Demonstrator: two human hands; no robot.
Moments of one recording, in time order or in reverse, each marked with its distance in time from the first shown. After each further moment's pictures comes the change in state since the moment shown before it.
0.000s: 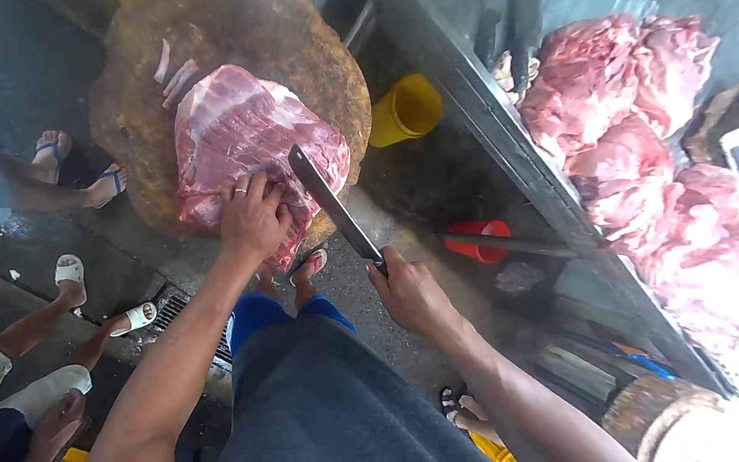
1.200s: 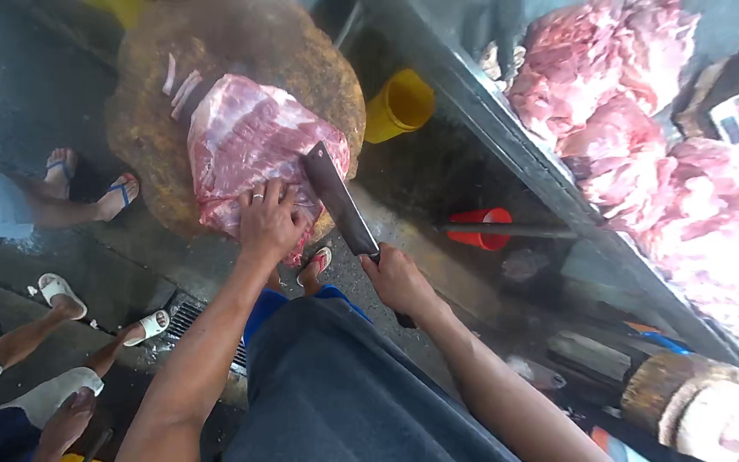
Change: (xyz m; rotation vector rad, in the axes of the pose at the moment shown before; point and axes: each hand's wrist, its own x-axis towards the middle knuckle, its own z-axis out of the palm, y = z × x) left_hand -0.006 0.015 -0.004 0.016 -0.065 0.012; right_hand 0.003 -0.018 0.014 0.214 -0.124 0.220
